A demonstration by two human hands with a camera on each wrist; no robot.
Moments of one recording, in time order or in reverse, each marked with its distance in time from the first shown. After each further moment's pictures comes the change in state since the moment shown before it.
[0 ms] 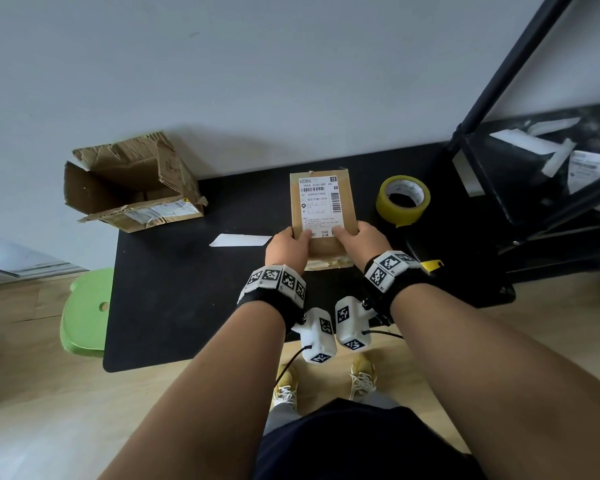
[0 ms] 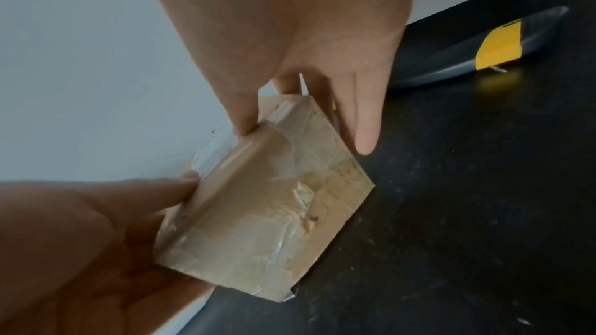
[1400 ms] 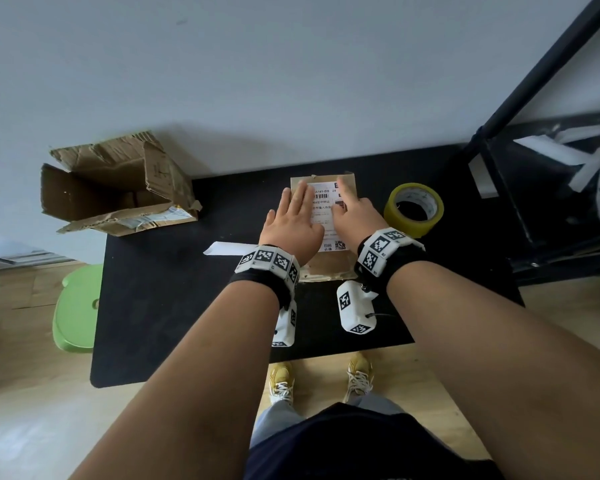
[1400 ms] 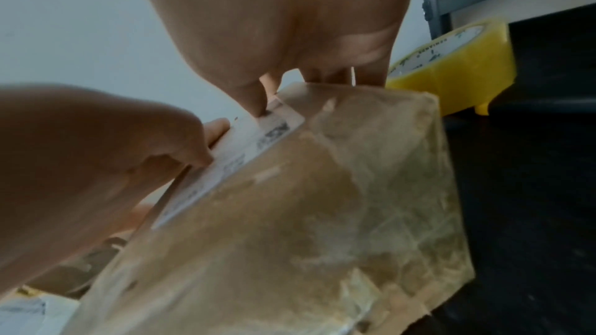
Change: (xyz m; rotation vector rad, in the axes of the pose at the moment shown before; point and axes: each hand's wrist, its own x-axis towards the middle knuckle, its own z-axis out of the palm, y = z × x) left_hand 0.056 0.024 -0.009 0.615 -0.141 0.336; right_hand 0.058 -0.044 -0.009 -0.259 -0.080 -0.126
